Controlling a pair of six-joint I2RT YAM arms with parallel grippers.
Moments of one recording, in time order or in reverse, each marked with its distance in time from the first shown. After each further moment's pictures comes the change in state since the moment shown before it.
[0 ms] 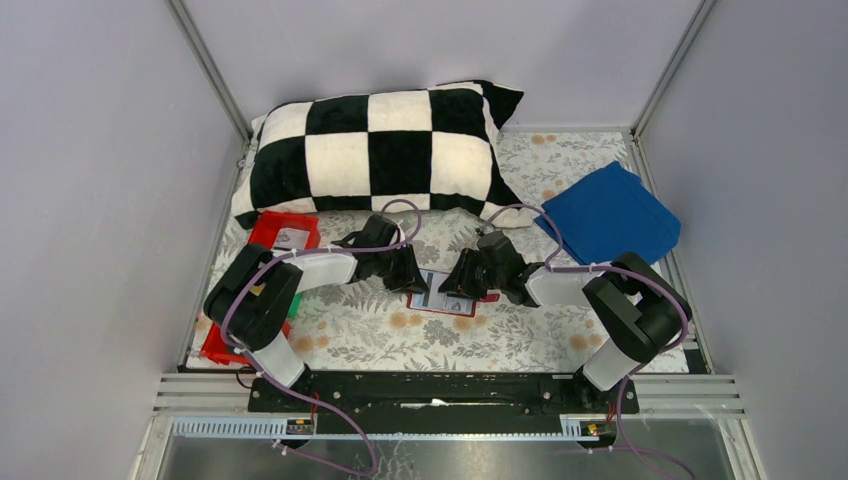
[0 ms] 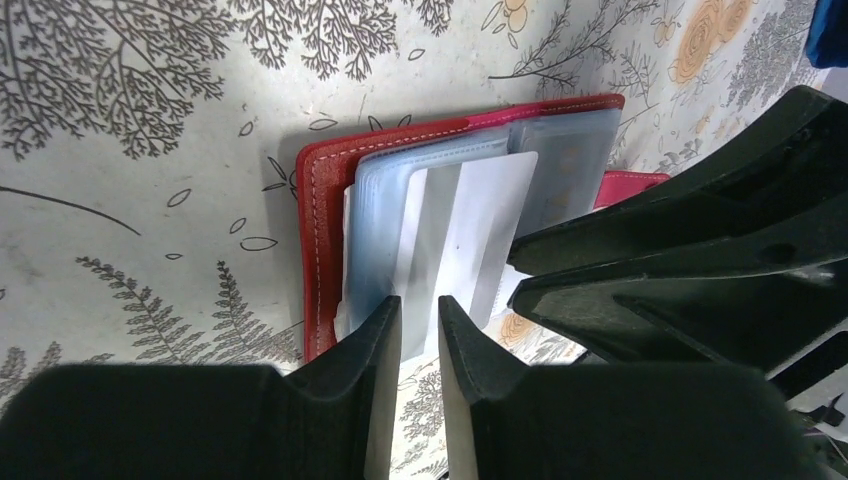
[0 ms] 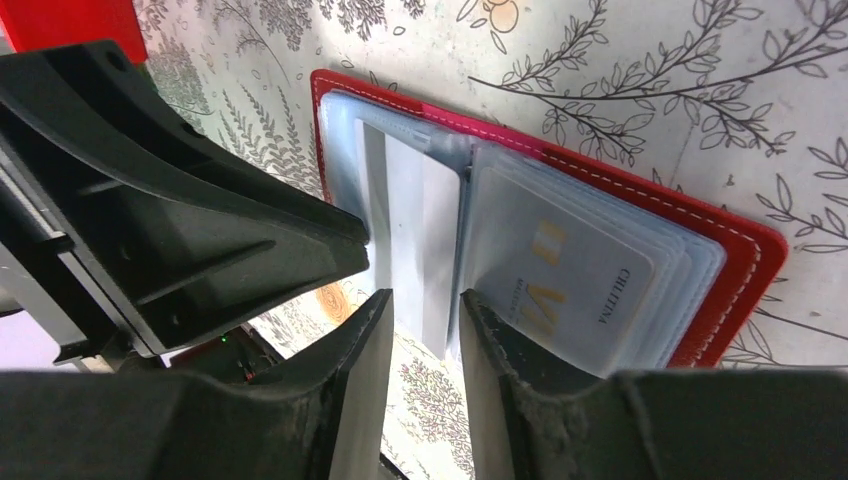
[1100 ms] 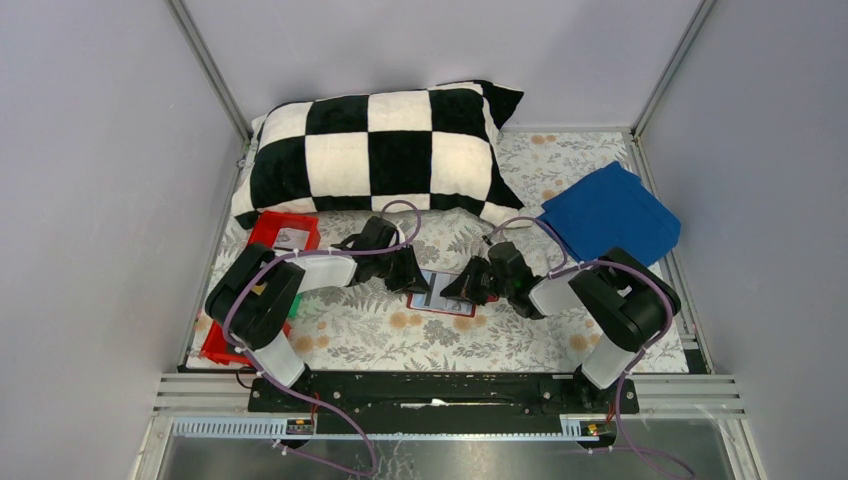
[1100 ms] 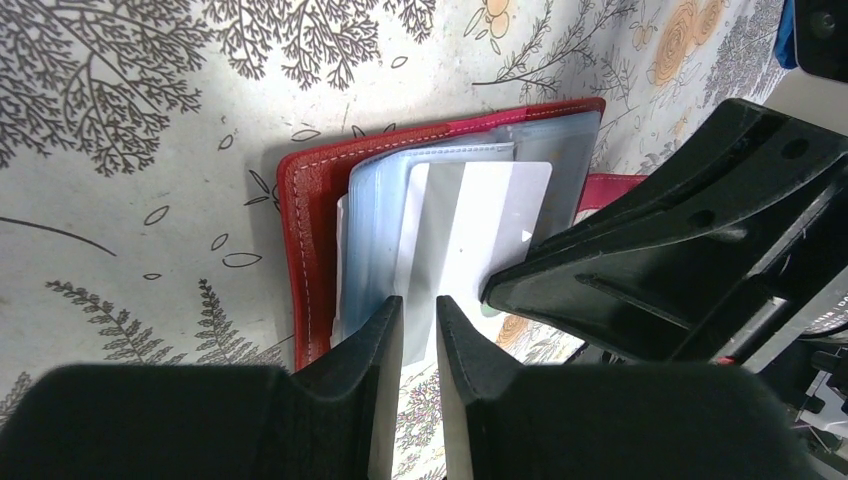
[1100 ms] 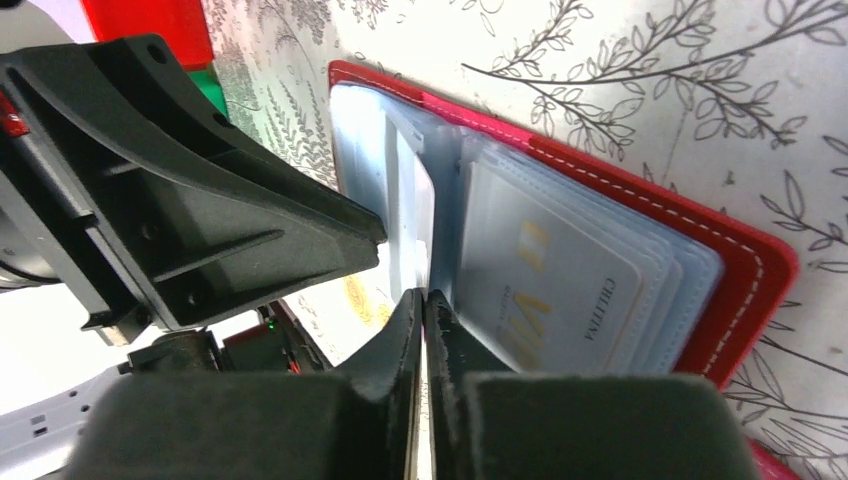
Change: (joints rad) left arm 0.002 0.018 -0.039 0.097 0.039 -0.035; right arm -0.028 0.070 -0.145 0.350 -0.089 0.114
